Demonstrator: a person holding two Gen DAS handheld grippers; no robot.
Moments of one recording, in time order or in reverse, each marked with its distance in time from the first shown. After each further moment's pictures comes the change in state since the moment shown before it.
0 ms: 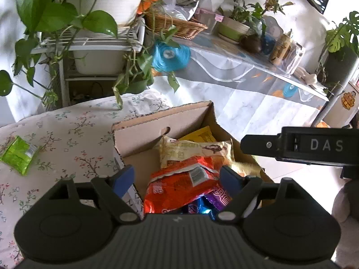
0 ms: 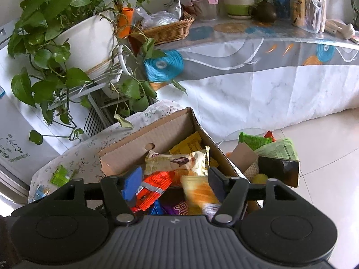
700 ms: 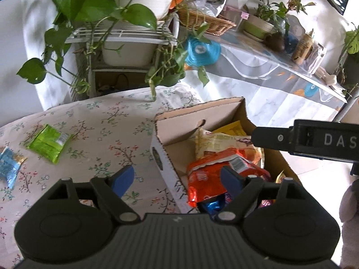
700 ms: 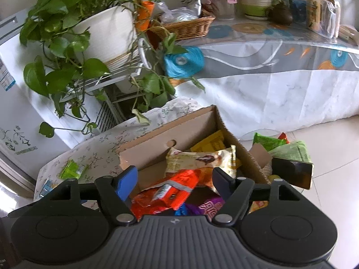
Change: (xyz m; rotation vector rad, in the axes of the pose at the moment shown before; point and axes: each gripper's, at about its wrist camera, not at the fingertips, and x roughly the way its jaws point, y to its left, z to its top) left arm -0.015 0.034 -0.004 -0.039 0.043 0.098; right arm 0.008 0.030 -0.002 -0.050 0.015 0.039
